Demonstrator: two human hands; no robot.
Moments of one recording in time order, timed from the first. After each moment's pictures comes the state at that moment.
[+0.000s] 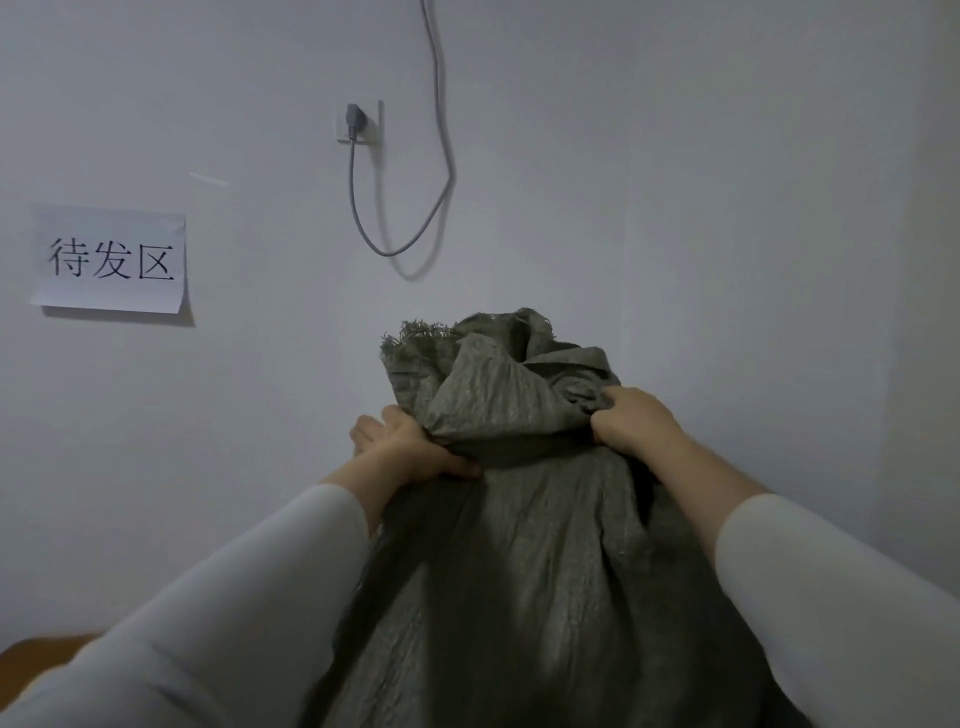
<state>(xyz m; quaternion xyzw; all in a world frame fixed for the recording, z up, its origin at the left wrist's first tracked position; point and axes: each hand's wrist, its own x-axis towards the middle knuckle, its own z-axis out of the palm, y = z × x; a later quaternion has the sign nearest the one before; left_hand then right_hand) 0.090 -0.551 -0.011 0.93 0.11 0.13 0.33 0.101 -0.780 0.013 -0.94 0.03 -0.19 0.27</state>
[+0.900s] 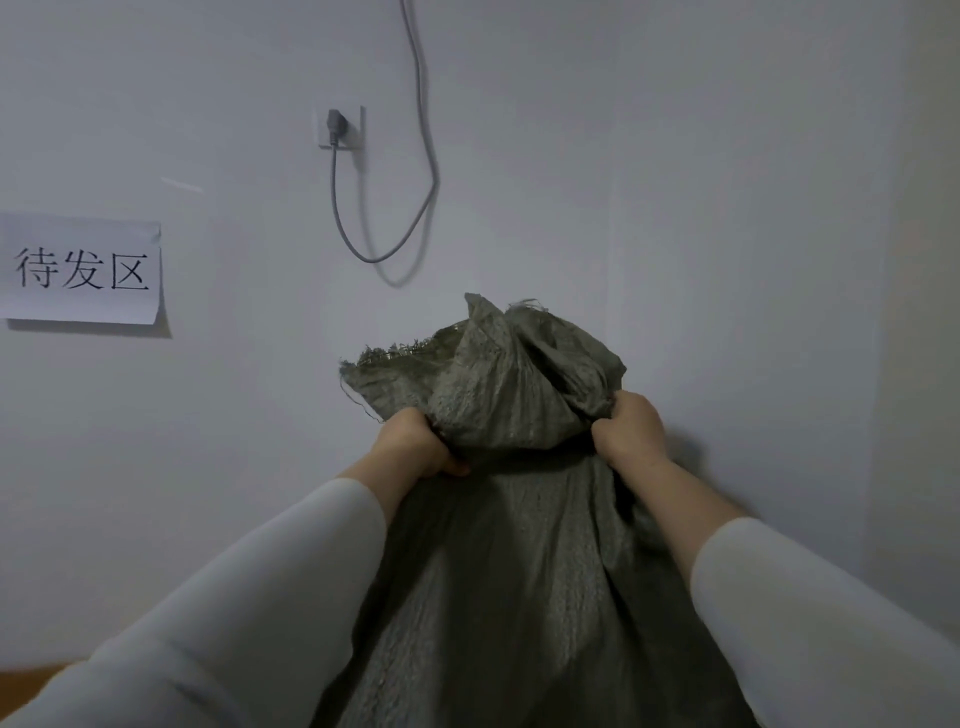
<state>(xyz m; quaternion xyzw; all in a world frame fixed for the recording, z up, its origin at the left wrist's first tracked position) 0.103 -0.566 0.003 0.90 0.03 0.13 0.41 0.114 -0.781 -0.005 -0.87 0.03 -0.31 0.39</state>
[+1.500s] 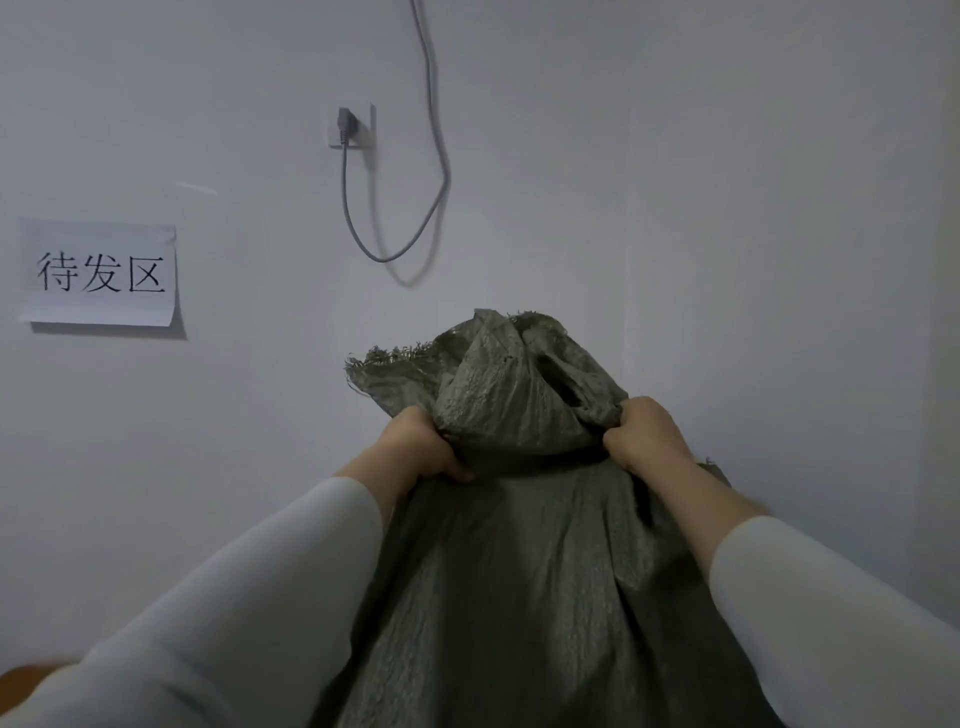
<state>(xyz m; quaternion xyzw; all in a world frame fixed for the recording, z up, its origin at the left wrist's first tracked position) 0.108 -0.562 0.006 0.91 0.04 0.10 0.40 0.130 -0.787 -0.005 -0.91 0.06 -0.25 0.33</state>
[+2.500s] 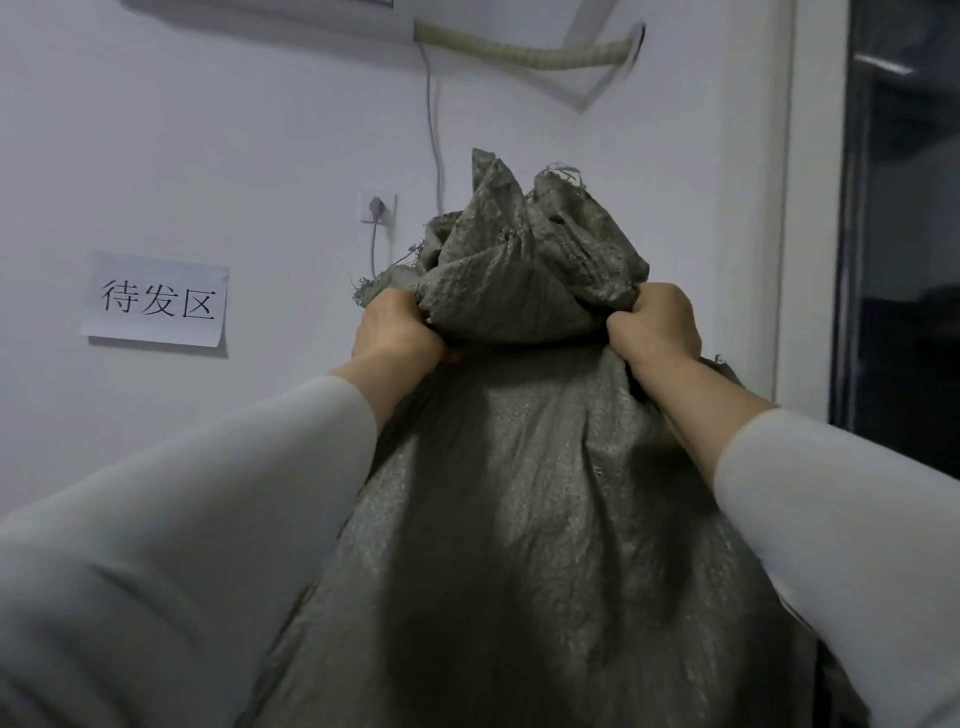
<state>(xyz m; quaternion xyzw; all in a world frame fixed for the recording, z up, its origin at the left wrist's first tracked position) -0.167 -0.483 0.105 0.81 -0.08 0.36 0.46 -0.185 -0.699 0.118 -0.80 0.04 -0.51 0.32</state>
